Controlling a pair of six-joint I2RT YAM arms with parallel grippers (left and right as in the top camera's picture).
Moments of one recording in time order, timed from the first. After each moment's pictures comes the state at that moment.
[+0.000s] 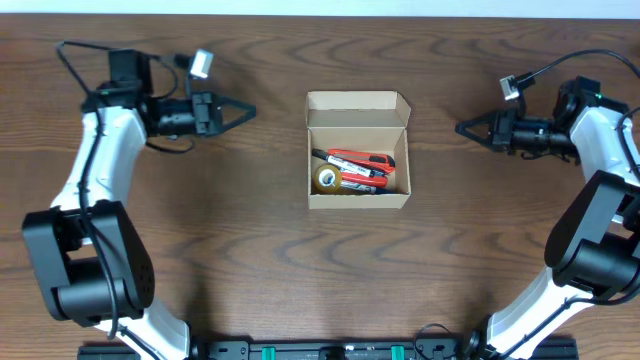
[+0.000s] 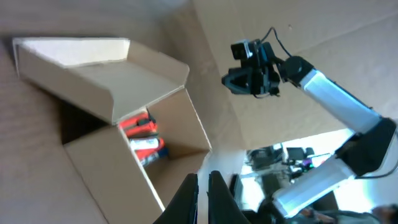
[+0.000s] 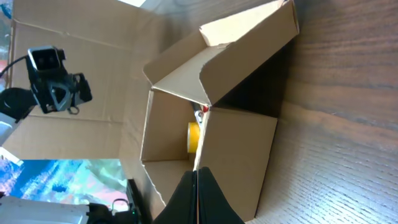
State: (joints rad) left arm 0.12 1.84 1.37 -0.73 1.35 0.11; right arm -0.36 1.99 1.46 -1.07 -1.14 -0.35
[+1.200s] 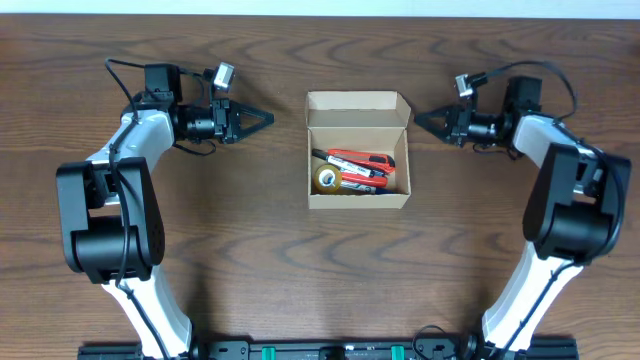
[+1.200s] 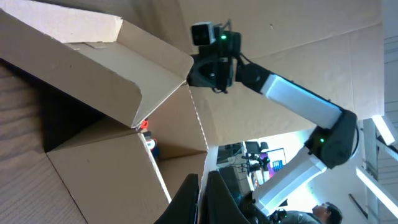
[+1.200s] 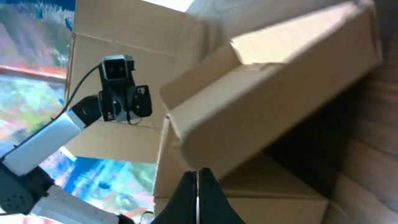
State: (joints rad) left arm 0.07 2.04 1.32 -0.44 1.49 -0.08; right arm -0.20 2.17 1.33 -0.38 -1.38 0.13
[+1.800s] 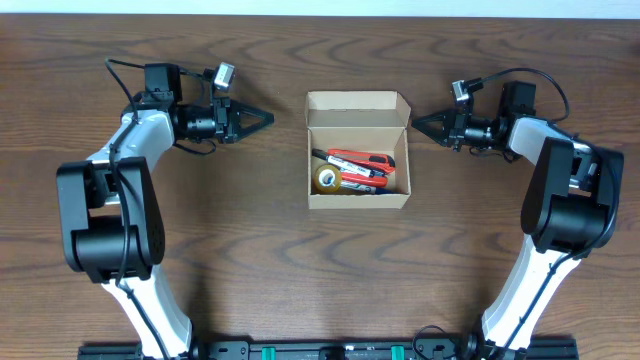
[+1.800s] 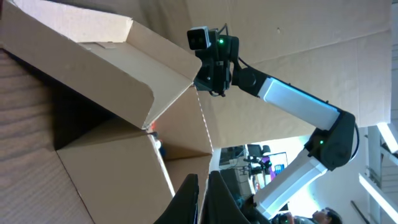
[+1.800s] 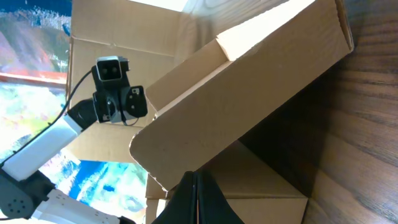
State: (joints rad) left arm 0.07 2.05 1.32 -0.41 1.46 -0.12; right arm -0.20 2.21 1.33 -0.34 -1.38 0.16
